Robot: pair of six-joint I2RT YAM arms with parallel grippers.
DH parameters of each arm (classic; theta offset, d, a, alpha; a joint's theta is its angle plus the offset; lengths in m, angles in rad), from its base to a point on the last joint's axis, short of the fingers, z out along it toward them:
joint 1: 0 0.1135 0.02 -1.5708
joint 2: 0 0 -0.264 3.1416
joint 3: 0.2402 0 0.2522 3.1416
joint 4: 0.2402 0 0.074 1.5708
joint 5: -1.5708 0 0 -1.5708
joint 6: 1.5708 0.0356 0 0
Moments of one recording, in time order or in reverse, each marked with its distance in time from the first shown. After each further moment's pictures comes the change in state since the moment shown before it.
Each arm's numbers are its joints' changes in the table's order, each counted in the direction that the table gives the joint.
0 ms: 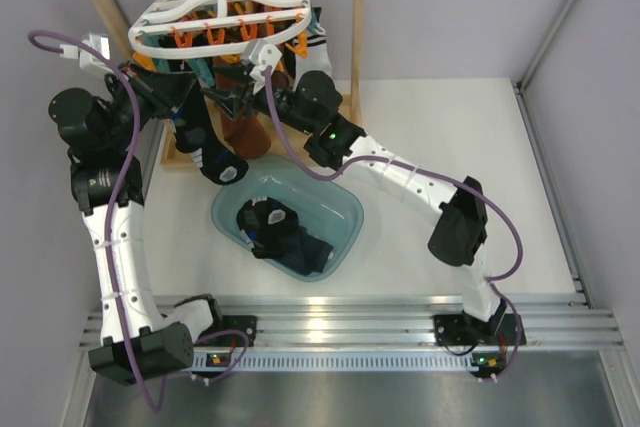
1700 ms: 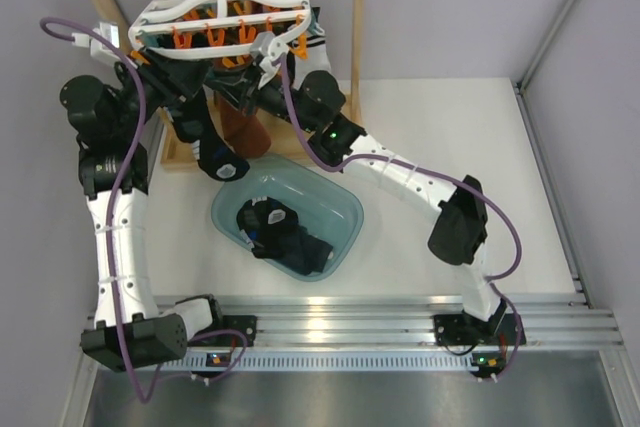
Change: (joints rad) left arm -0.063 0.066 0.036 -0.041 0.038 -0.032; right arm -0.009 0.011 0.001 -0.064 0.011 0.132
